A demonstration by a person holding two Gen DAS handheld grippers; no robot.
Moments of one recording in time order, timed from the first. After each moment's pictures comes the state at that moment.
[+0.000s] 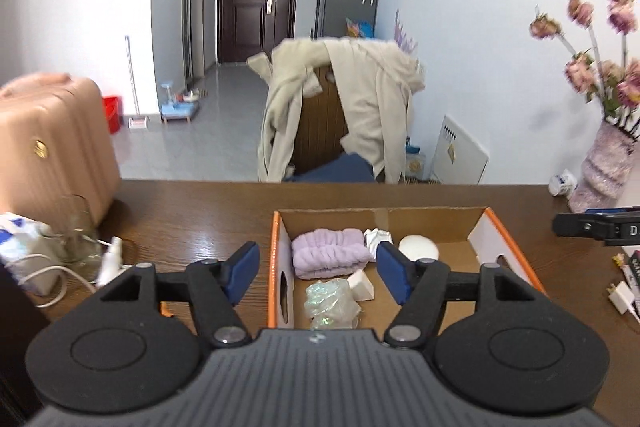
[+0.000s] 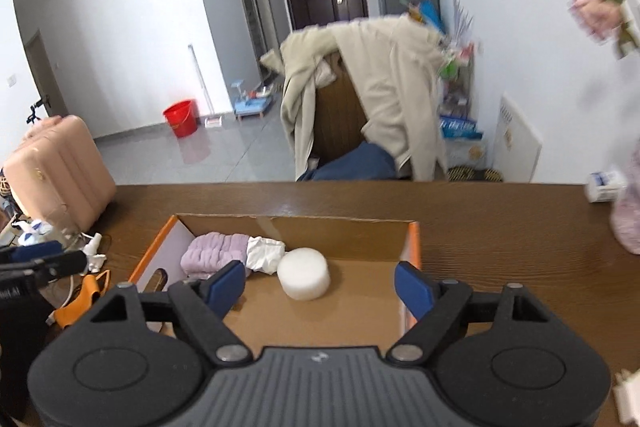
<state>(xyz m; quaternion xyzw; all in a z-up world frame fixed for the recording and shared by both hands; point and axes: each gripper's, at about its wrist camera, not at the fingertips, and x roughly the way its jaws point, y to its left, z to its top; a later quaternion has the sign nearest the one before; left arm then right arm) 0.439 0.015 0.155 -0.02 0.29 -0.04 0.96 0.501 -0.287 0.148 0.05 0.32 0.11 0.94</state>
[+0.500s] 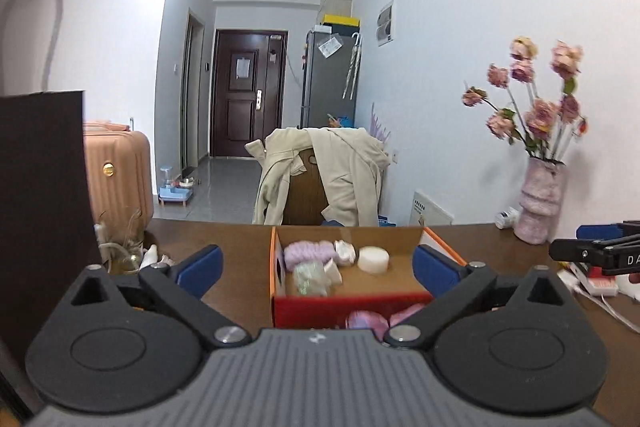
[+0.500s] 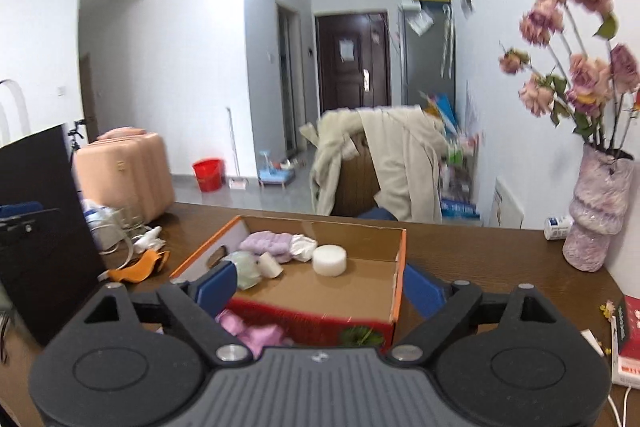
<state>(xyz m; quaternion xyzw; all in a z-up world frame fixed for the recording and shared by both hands) 0.197 0.021 0.133 -0.01 0.13 -0.06 0.99 0.265 -0.295 0.137 0.00 0.17 0.14 0.97</state>
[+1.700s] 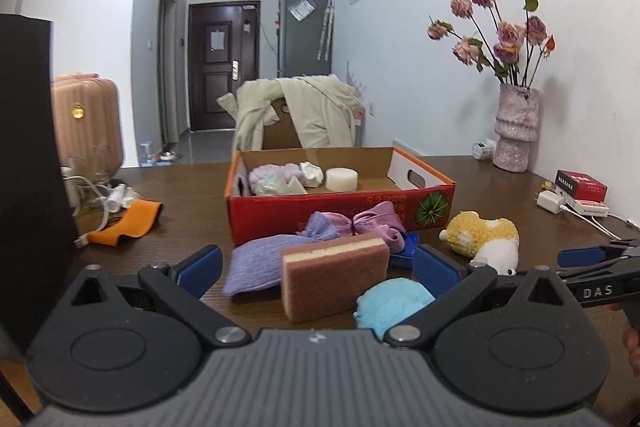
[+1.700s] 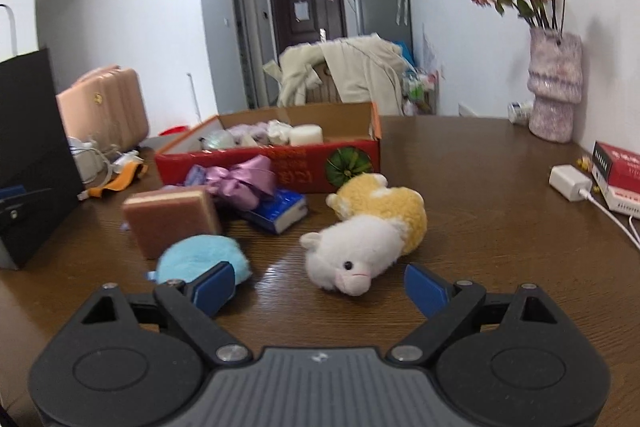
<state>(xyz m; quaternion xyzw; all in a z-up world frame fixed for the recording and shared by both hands) 0.194 -0.018 0.039 0.01 0.18 -0.10 0.98 0.214 -0.290 0.003 0.03 0.26 0.07 0.96</state>
